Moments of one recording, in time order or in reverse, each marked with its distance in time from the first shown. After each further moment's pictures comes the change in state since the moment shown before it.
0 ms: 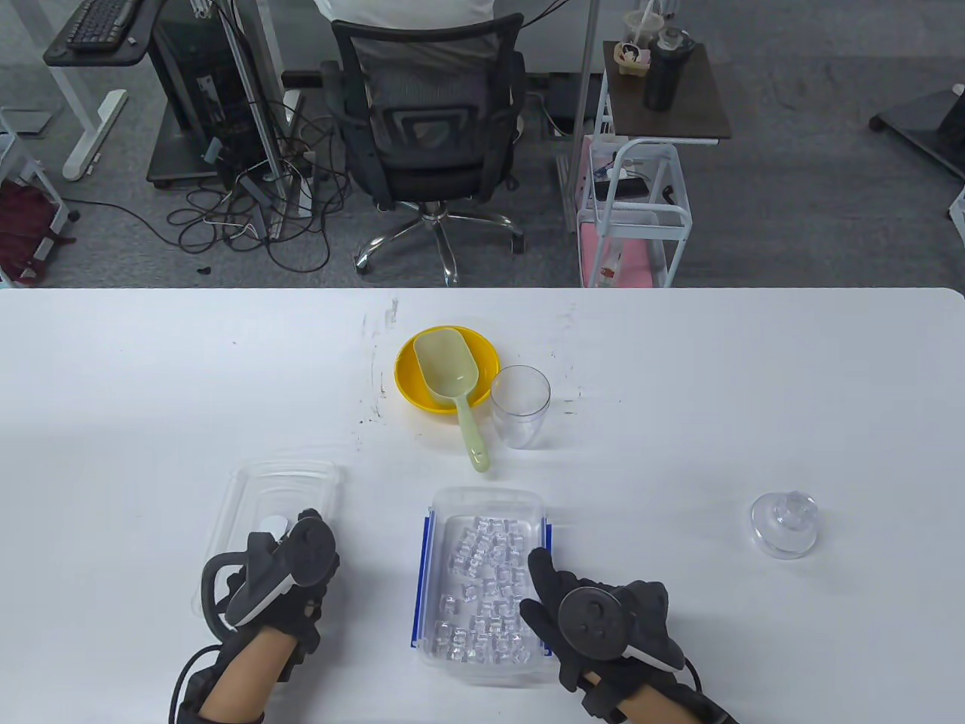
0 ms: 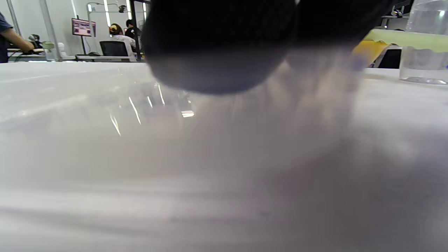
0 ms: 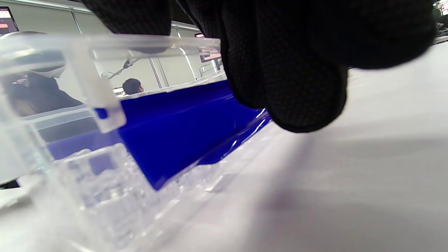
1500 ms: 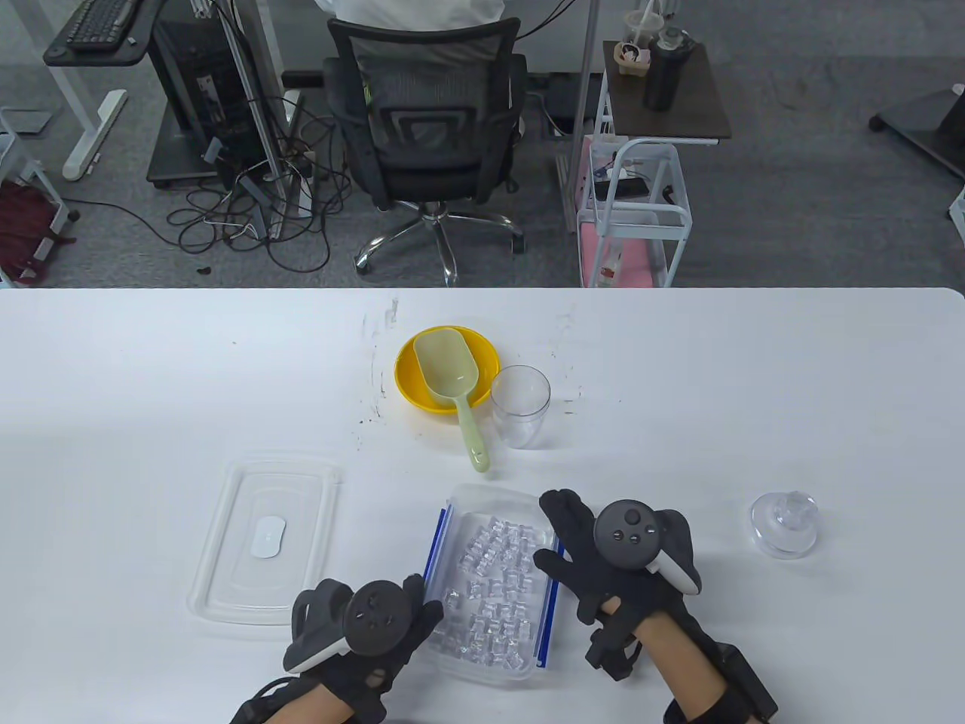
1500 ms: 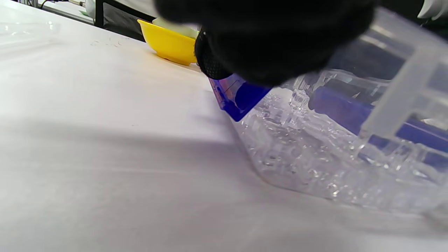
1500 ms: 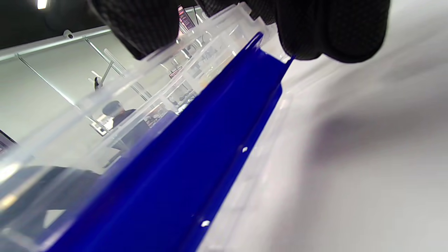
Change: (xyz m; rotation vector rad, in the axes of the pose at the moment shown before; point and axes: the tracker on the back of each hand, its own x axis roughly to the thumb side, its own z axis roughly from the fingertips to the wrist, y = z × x) left_hand 0.094 -0.002 0.056 -0.089 -0.465 0.258; right_hand -0.065 0.000 -0.047 0.153 0.127 -0.405
